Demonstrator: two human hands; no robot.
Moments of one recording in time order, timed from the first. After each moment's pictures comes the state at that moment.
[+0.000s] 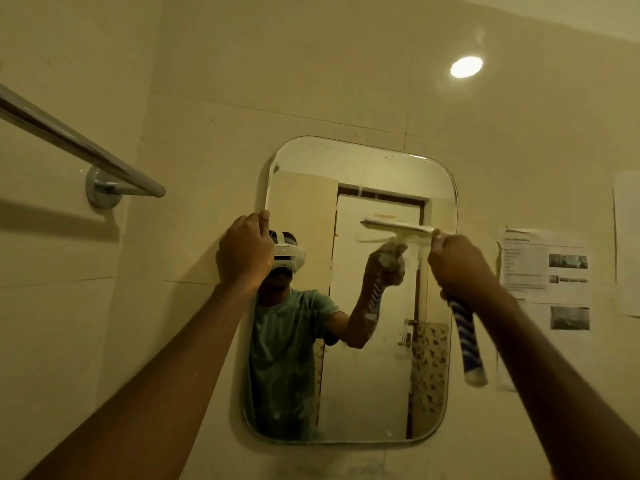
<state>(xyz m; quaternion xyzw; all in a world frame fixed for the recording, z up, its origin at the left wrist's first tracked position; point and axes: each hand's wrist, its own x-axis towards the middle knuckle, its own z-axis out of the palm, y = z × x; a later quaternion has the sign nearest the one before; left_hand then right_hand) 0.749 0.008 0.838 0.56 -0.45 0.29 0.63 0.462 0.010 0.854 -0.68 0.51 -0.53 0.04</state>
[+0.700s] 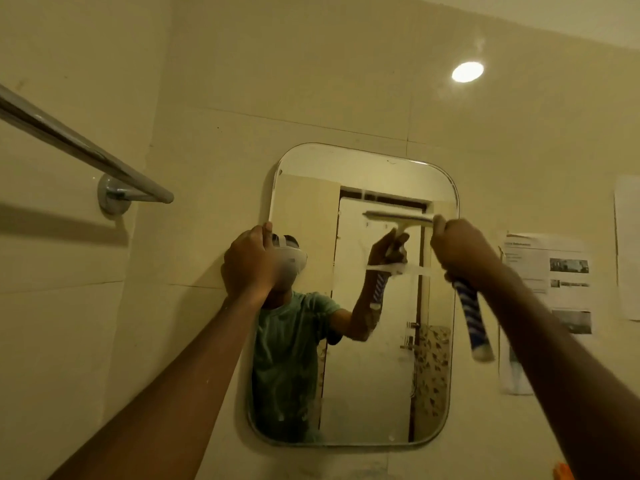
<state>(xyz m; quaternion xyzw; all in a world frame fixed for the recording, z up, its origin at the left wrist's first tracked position) 0.744 0.009 0.827 0.57 -0.43 0.27 0.65 0.463 0.017 0.885 -0.68 0.52 -0.52 0.02</state>
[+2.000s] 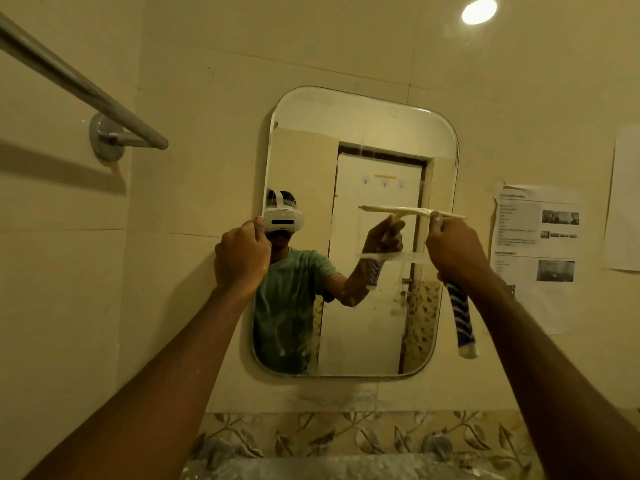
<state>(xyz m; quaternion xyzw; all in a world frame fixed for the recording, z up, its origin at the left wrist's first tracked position) 0.743 0.029 0.765 0.62 -0.46 0.22 0.60 0.455 0.001 0.811 -0.68 0.48 -0.55 0.01</state>
